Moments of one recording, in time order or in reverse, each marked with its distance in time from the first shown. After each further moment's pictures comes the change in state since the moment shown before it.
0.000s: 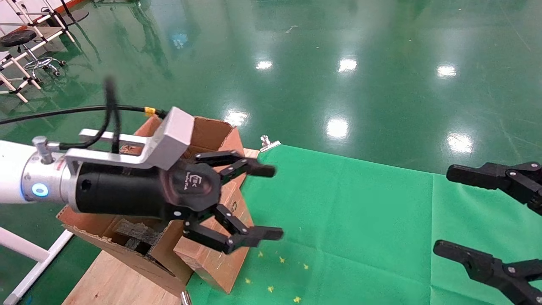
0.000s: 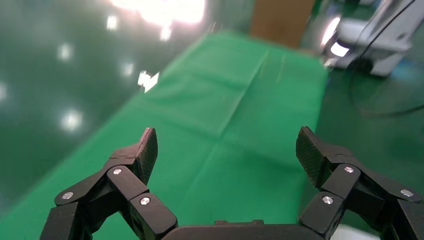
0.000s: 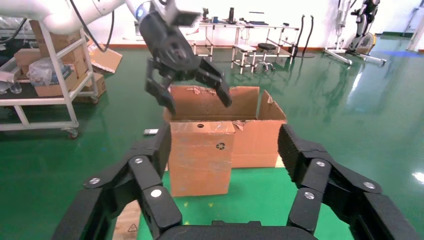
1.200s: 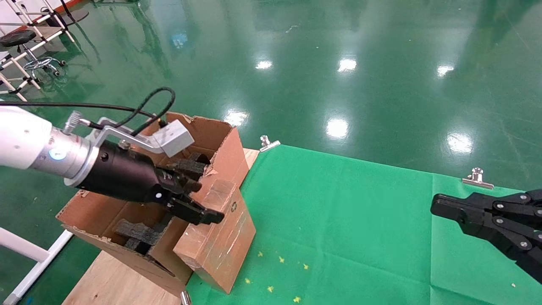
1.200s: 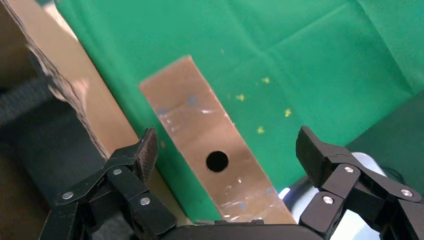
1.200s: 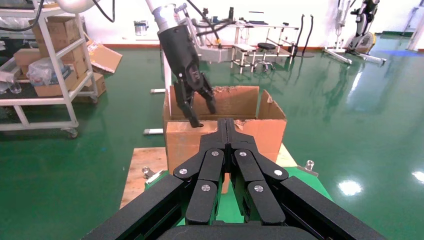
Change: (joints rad) left arm -0.428 0.014 0.384 -0.009 0.513 0.118 -0.641; right arm 0.000 0.000 0.000 0.000 0.000 0.000 0.000
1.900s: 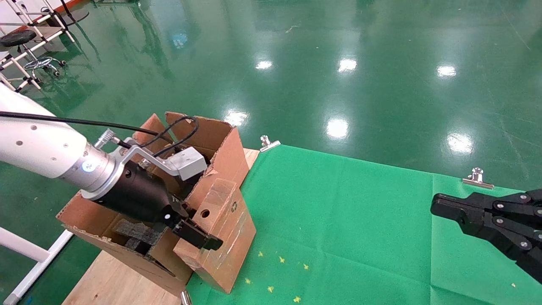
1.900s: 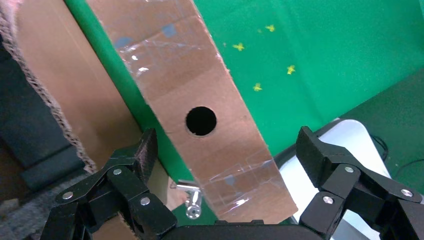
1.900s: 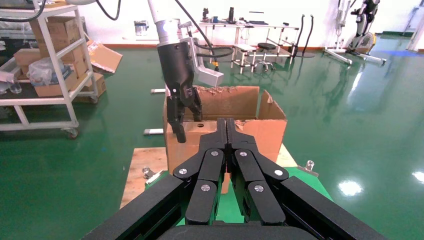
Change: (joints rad) left arm -0.157 0.050 0.327 0.006 0.019 -0.013 -0.164; right arm 0.000 0.000 0.000 0.000 0.000 0.000 0.000
